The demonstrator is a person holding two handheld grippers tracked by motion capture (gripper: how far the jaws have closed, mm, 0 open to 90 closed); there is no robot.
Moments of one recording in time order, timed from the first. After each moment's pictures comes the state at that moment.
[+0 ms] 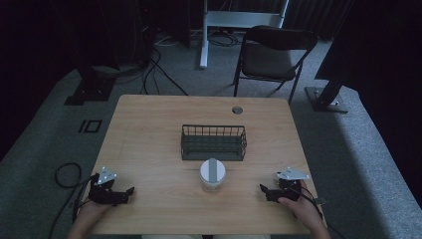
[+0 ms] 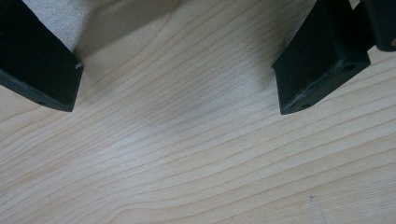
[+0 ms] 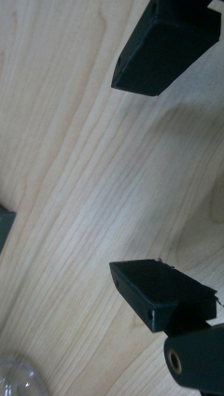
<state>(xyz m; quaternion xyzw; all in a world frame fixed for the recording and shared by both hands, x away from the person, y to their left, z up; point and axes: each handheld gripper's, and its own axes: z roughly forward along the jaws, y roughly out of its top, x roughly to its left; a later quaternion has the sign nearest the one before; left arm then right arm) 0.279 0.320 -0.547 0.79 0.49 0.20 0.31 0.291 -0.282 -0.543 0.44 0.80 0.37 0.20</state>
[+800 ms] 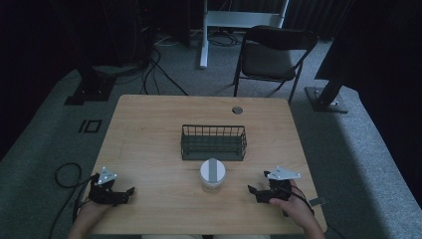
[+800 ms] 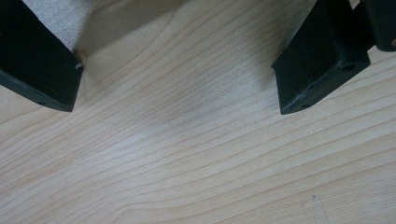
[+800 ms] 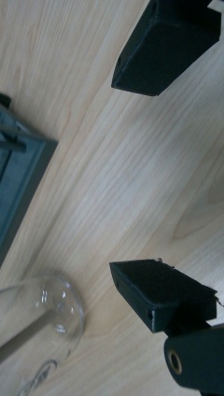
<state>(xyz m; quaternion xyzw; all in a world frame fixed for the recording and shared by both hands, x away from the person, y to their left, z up) 0.279 0.319 -0.547 0.79 0.48 0.20 0.31 0.288 -0.248 -0.530 0.39 0.81 0.41 0.16</state>
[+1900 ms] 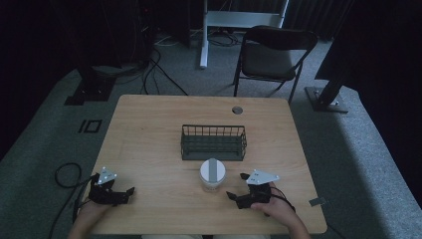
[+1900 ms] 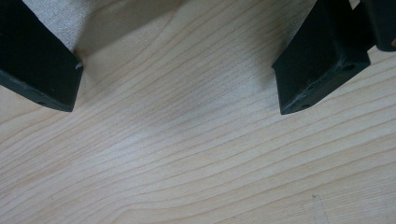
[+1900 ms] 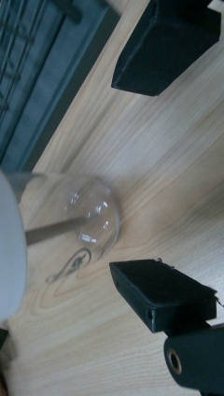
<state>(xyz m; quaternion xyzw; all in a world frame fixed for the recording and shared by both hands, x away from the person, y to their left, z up) 0.279 0.319 -0.547 0.79 0.48 0.20 0.31 0.283 -0.188 -0.531 0.30 0.83 0.46 0.12</state>
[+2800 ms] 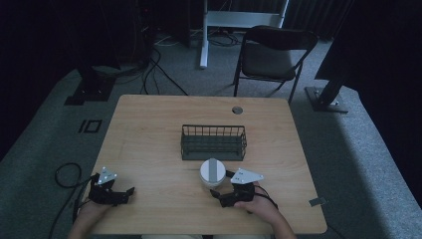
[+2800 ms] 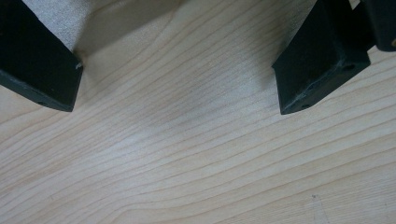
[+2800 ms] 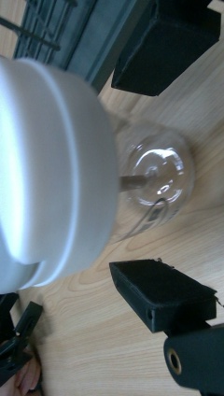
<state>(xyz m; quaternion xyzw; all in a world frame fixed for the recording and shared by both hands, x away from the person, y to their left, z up) 0.279 0.320 -0.547 0.79 0.48 0.20 0.31 0.288 -0.140 -0.532 0.28 0.81 0.50 0.12</state>
